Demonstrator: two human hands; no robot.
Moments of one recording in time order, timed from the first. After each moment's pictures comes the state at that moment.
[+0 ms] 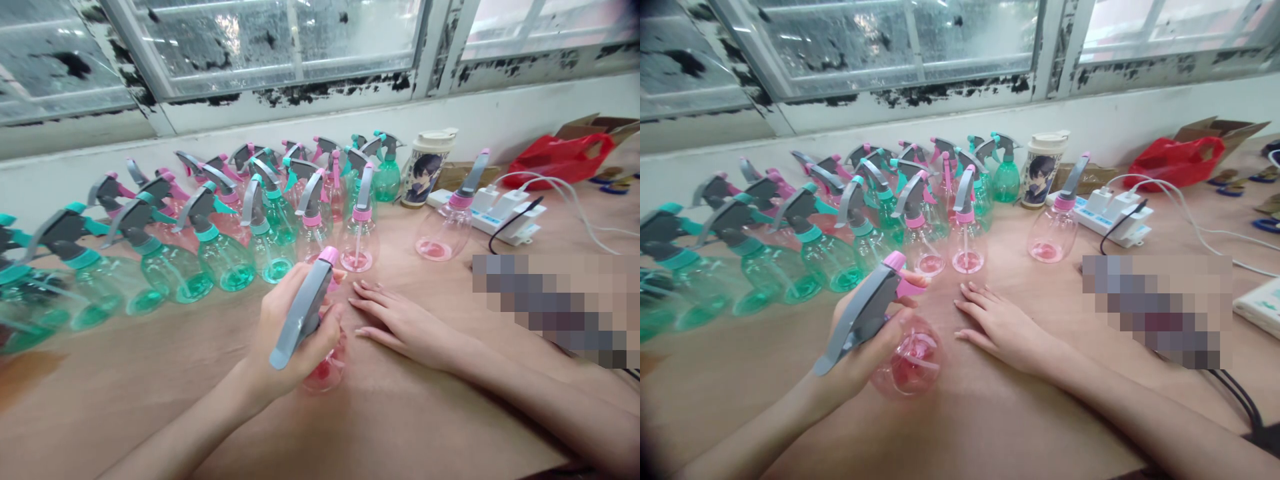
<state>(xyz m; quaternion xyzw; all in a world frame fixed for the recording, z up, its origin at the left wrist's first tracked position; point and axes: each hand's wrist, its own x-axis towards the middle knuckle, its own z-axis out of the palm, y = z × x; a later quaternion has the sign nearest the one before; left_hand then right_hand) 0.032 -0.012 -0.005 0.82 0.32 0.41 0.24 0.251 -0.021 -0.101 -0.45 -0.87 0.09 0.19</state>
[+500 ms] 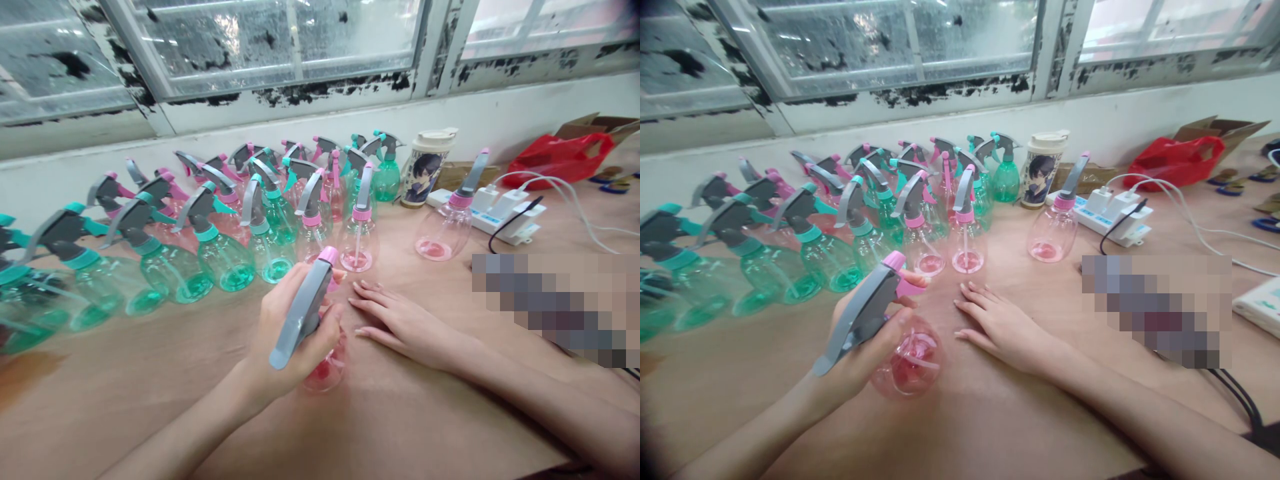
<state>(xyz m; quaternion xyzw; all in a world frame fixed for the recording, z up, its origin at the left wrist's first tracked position) 0.033 -0.011 -0.005 0.83 0.32 0.41 0.22 0.251 -0.021 -0.101 -0.45 -0.86 0.10 0.21</state>
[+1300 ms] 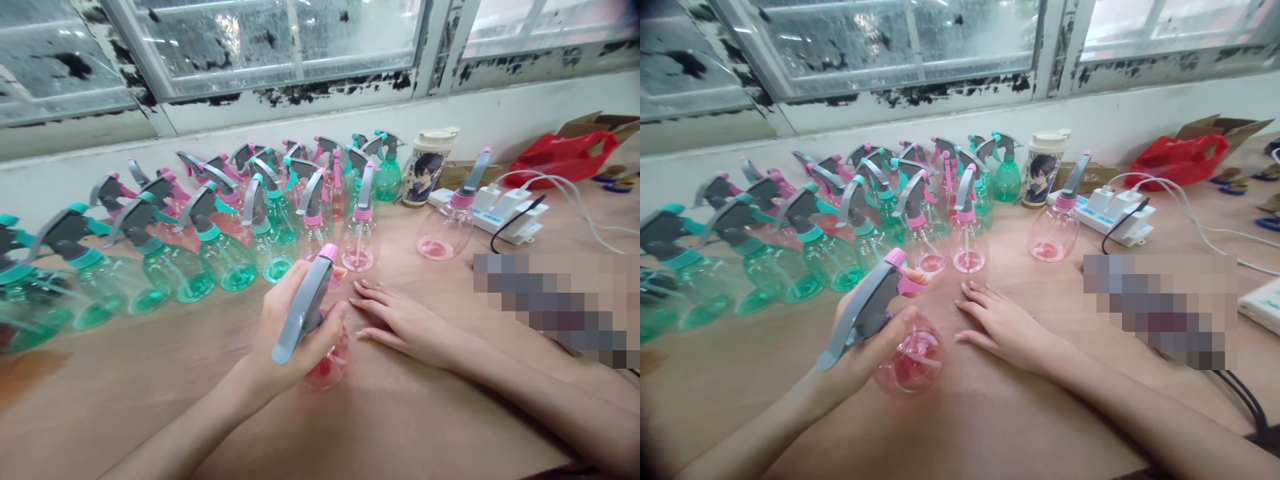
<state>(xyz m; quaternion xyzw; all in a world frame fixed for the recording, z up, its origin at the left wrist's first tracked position) 0.034 -0.012 -0.004 0.81 0.36 0.41 0.21 0.252 -0.020 -0.100 -0.45 -0.87 0.10 0.19</state>
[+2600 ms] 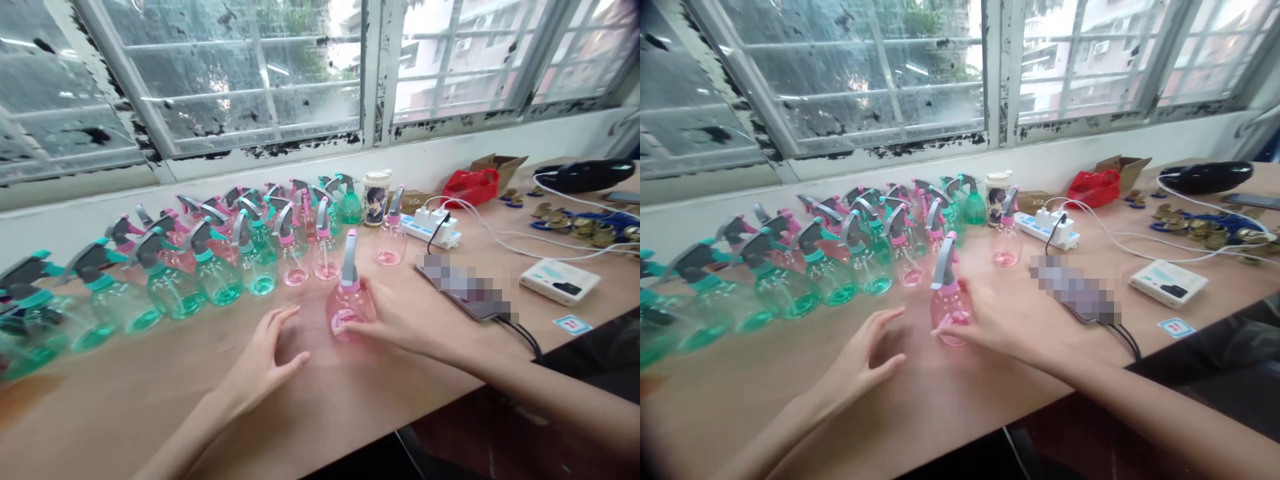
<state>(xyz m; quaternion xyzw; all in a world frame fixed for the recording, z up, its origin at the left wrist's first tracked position) -0.010 -0.034 -0.059 0.87 0.41 0.20 0.20 0.261 -0.065 -0.050 -0.54 -0.73 0.15 0.39</state>
